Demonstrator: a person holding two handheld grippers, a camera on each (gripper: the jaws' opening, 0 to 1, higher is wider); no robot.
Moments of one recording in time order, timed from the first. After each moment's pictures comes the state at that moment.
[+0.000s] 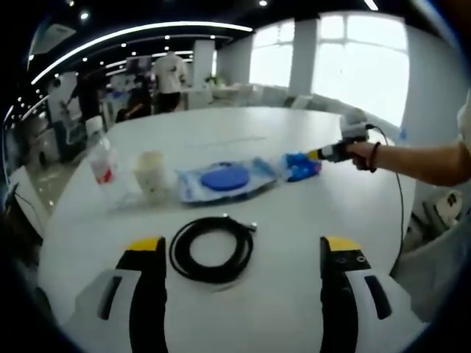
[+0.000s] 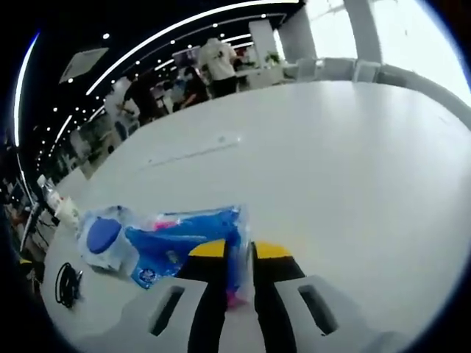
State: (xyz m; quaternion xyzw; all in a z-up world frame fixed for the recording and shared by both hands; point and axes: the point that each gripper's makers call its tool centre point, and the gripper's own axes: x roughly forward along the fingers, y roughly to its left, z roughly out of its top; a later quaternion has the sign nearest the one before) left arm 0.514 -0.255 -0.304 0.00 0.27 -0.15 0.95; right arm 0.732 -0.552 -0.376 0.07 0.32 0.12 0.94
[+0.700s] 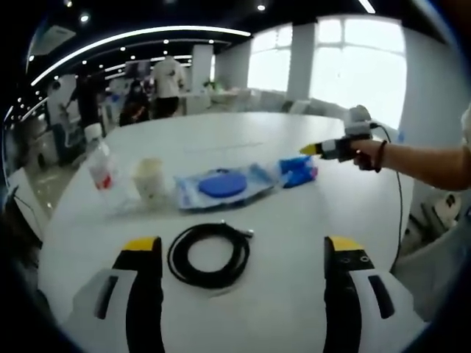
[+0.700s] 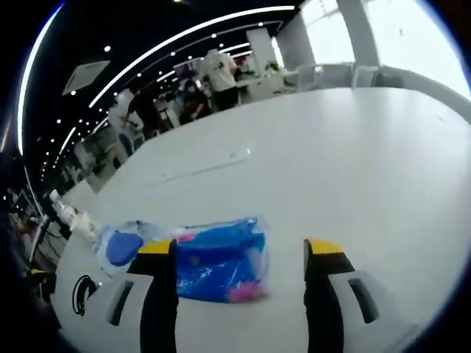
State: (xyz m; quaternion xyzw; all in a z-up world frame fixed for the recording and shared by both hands) left arm 0.514 -0.259 -0.295 0.00 0.26 -0.16 0.95; right arm 0.718 -0.540 -0.341 0.10 0.30 0.13 0.94
